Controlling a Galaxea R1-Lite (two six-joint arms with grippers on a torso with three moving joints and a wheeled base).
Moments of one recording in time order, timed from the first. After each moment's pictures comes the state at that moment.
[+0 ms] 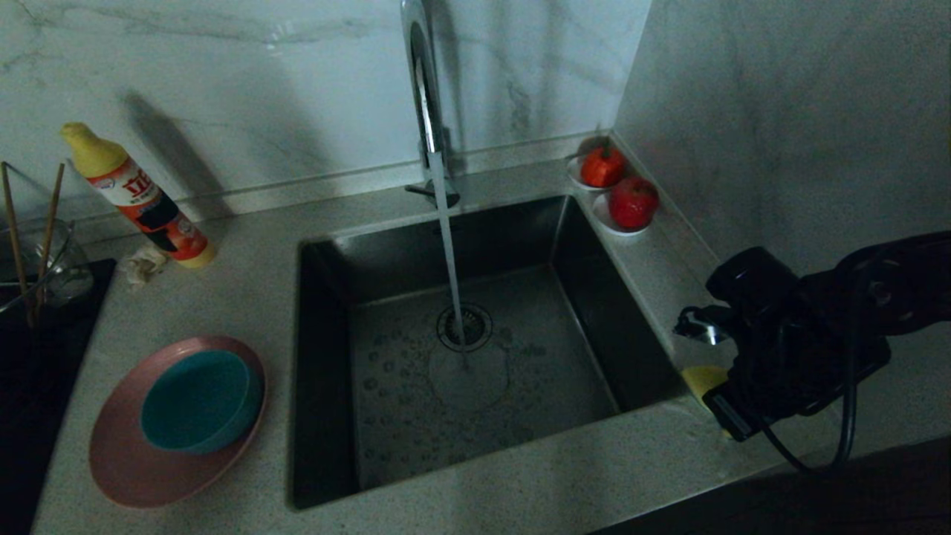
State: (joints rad) left arm 0.01 0.00 -0.04 0.09 0.00 0.00; right arm 0.32 1.81 -1.25 0.62 -0.15 -0.07
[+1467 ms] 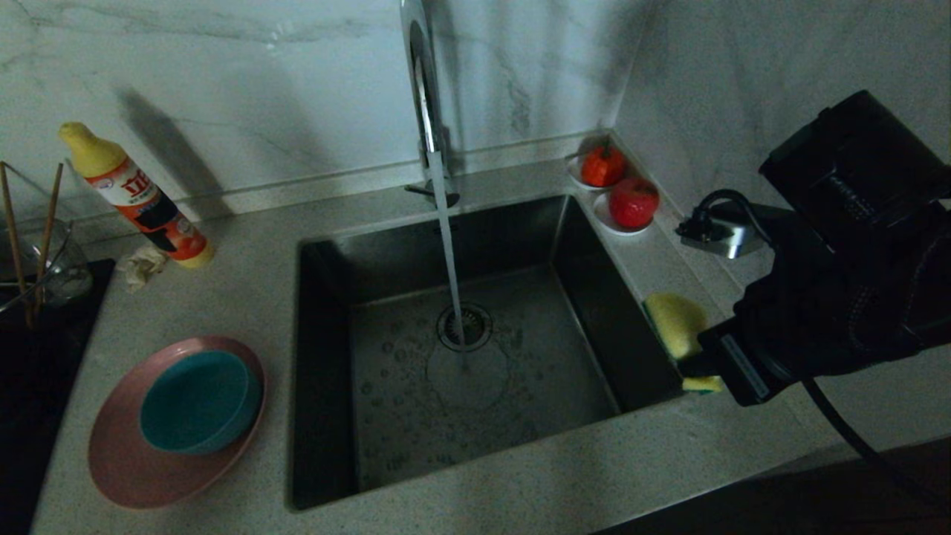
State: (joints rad) left arm 0.01 0.00 -0.04 0.09 0.00 0.00; right arm 0.65 1.58 -1.52 0.81 -0.08 0.14
